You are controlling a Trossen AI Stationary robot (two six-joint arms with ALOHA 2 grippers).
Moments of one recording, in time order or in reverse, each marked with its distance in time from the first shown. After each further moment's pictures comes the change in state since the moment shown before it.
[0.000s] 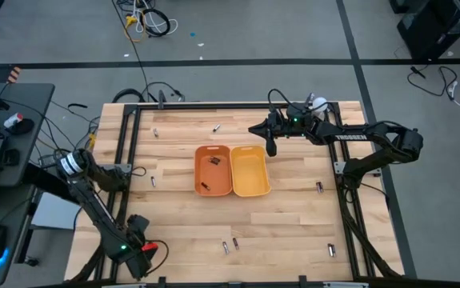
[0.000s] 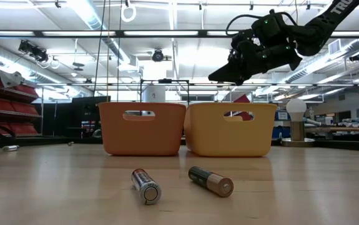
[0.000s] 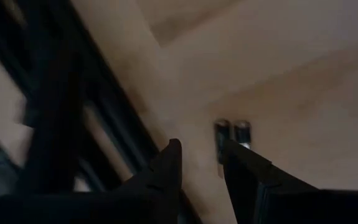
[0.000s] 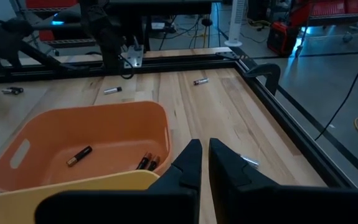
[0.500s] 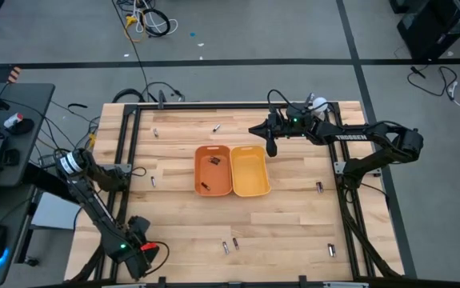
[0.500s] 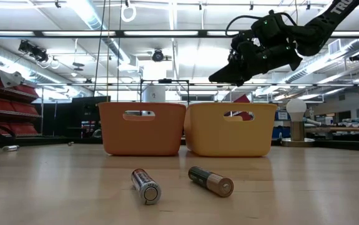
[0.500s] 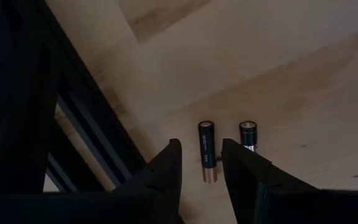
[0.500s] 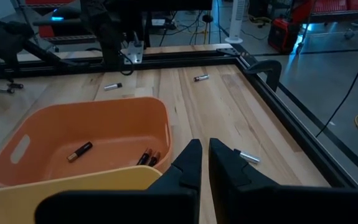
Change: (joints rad) left arm -0.024 -0.002 -0.043 0.098 -0.009 -0.039; right arm 0.000 0.000 0.000 -0.013 0.000 -0.008
